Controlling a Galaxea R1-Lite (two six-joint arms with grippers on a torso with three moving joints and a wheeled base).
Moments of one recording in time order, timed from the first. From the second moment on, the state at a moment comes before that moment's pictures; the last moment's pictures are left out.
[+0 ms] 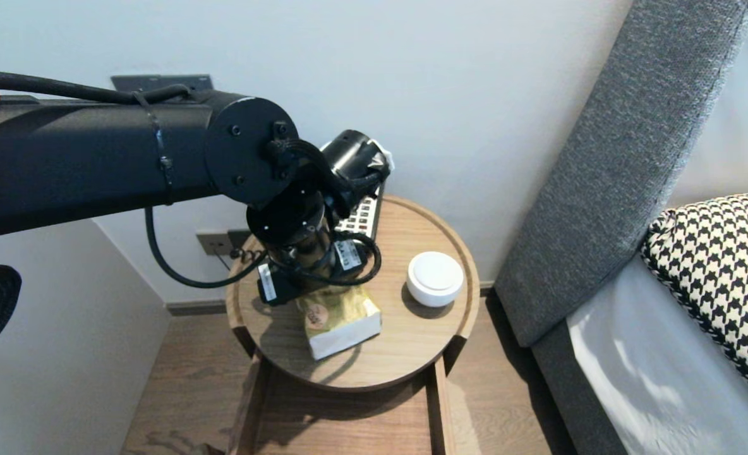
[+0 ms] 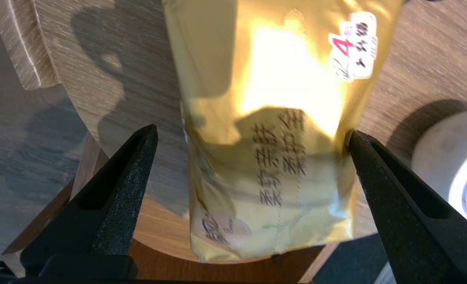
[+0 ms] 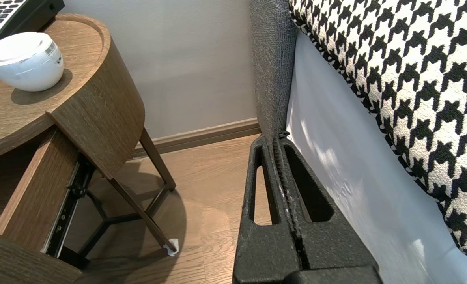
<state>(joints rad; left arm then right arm) -0.80 2.04 -1.94 0.98 0.39 -1.03 -0.02 0.00 0.00 -0.07 -0.01 0.03</state>
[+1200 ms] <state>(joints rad) -0.80 2.11 -1.93 0.97 0.38 -1.05 -0.02 0.00 0.00 -0.07 -0.01 0.03</state>
